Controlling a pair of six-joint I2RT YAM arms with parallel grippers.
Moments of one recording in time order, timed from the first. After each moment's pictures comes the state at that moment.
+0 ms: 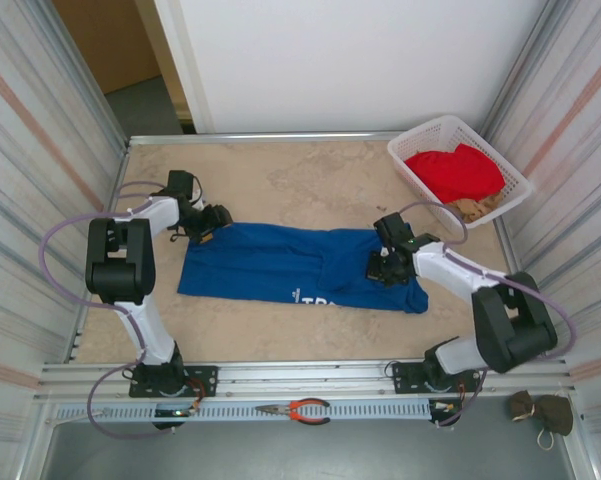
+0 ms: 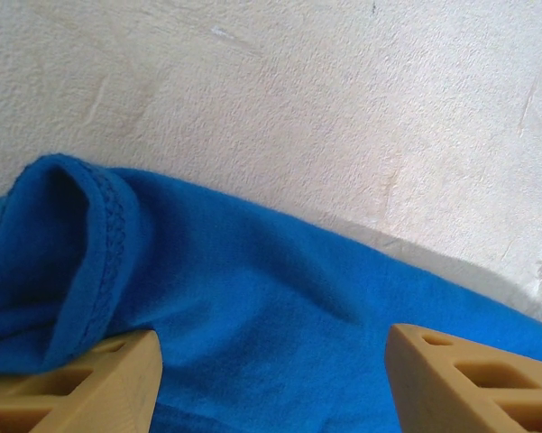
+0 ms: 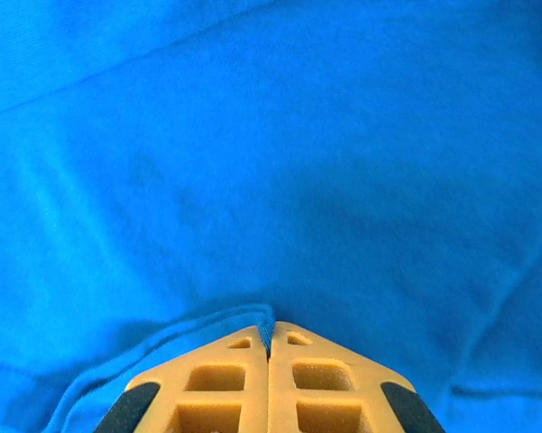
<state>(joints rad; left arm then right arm) -0.03 1.87 1.18 -0.50 0.35 -0.46 0.41 1.37 0.73 -0.60 -0.06 0.59</state>
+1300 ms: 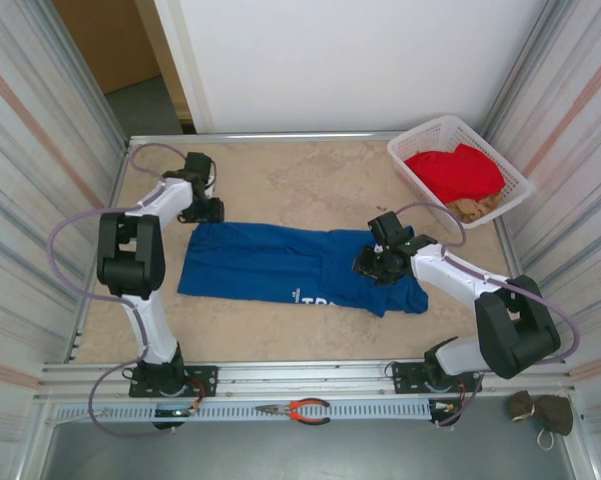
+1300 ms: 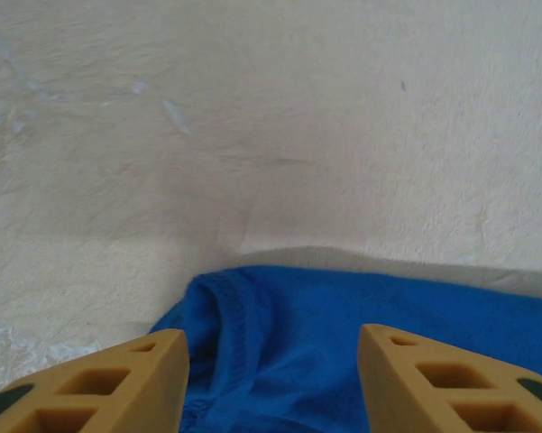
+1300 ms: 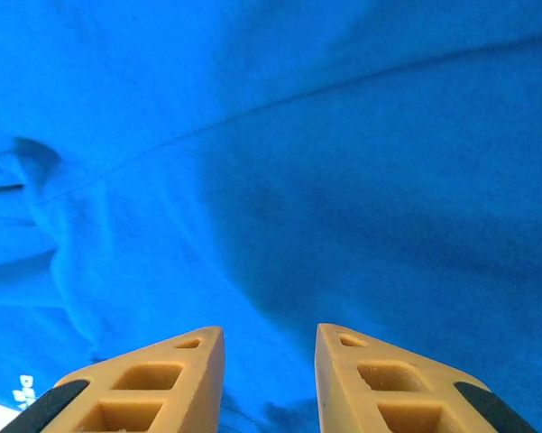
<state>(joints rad) -0.15 1.93 1.41 -0.72 -0.12 -0.10 0.46 1.39 0.74 -0.51 -0.13 0.78</state>
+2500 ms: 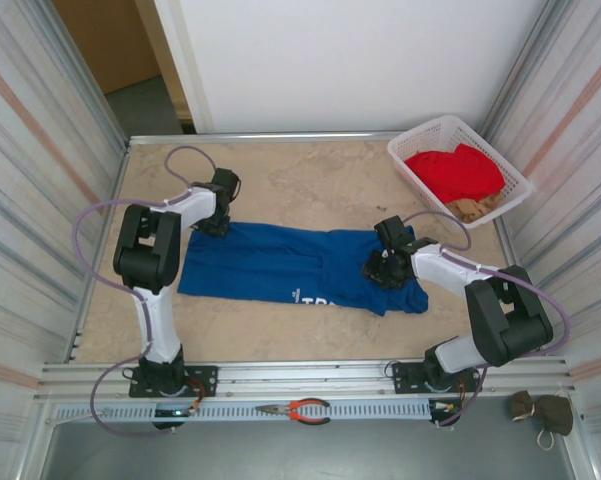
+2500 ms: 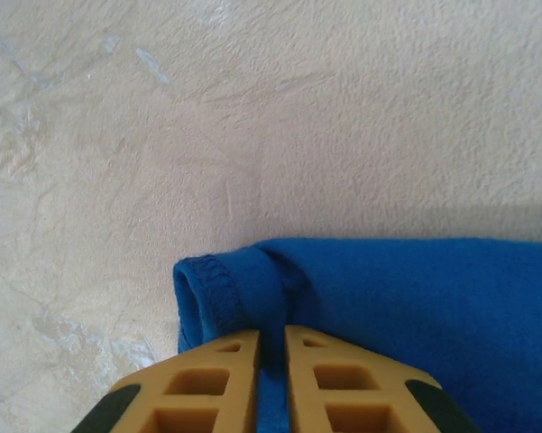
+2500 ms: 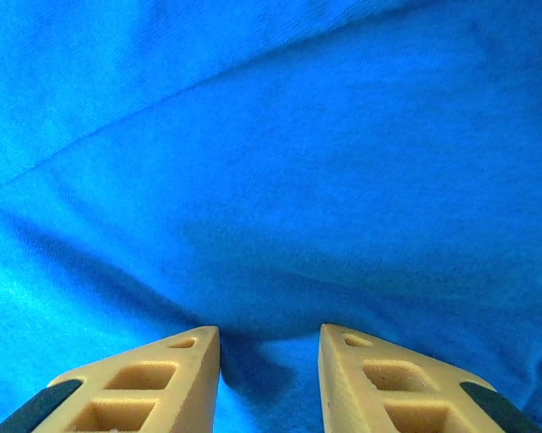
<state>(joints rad) -0.25 2.02 1.36 -0.70 -0.46 0.06 0.39 1.45 0.70 -0.48 -0.10 0.80</state>
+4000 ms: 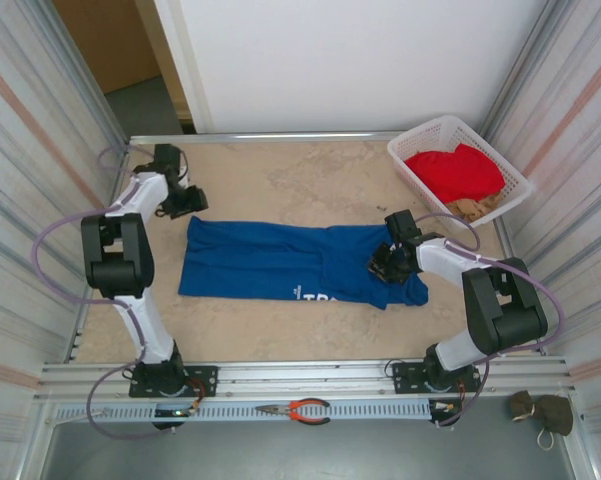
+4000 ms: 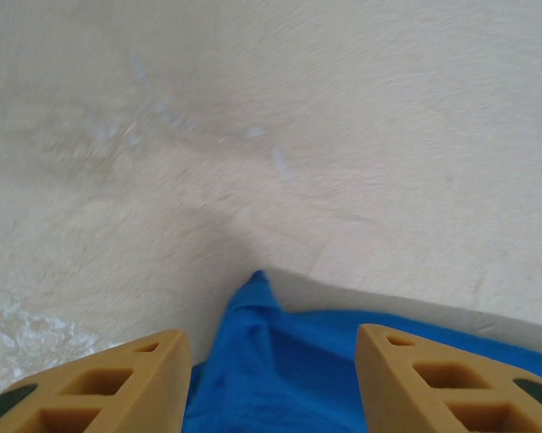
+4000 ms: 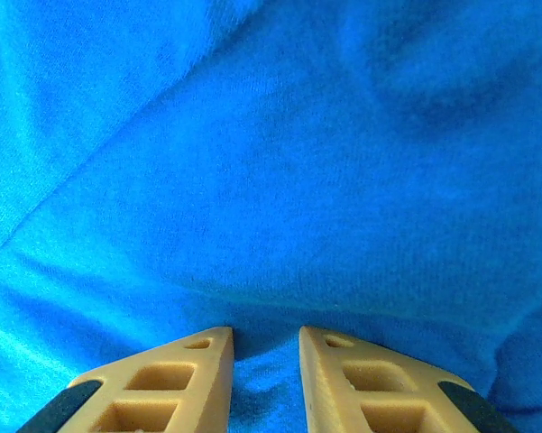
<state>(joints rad) 0.01 1.93 1.49 -0.76 0.05 -0.20 0.29 1.51 0.72 -0.44 -0.17 0.92</state>
